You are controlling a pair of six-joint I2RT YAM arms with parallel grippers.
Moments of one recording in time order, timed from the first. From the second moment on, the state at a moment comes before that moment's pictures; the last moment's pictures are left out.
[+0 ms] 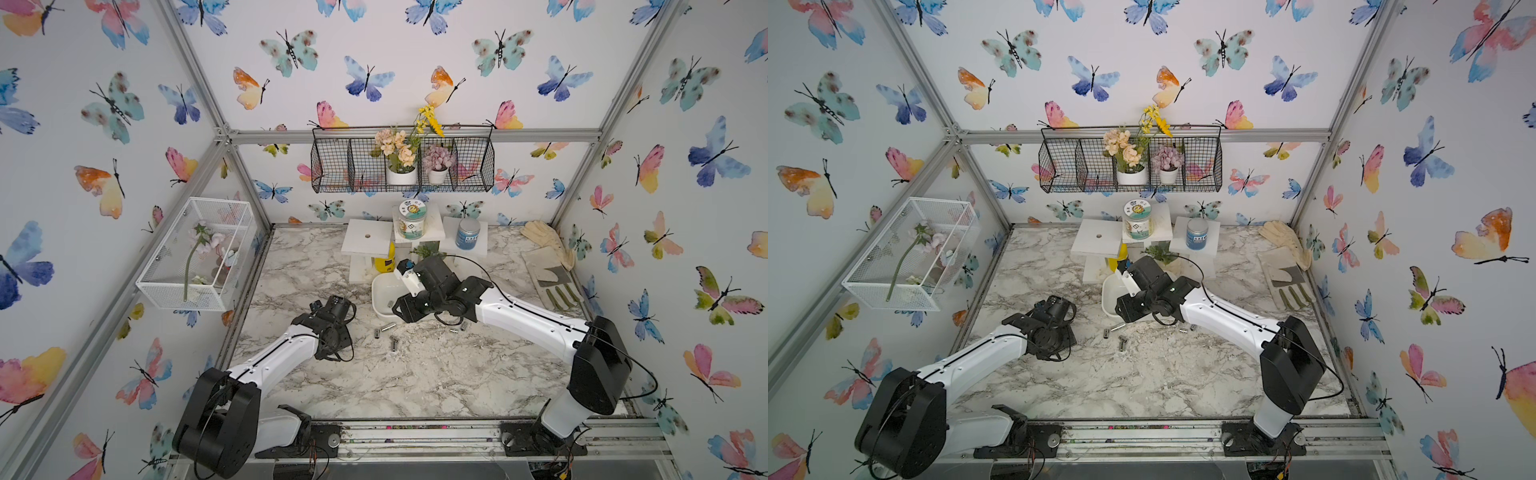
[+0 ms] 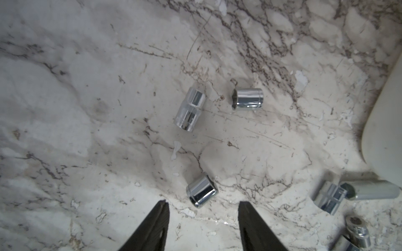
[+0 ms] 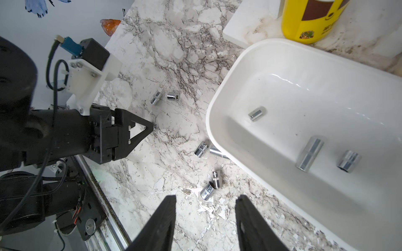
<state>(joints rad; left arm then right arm) -0.42 1.29 0.68 -0.65 -0.15 -0.83 0.88 1.66 1.33 -0.52 -0.19 0.29</state>
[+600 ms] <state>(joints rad) -0.40 1.40 0.68 -0.58 -0.12 -0.78 0.88 1.67 1.33 -0.51 -0.19 0.29</state>
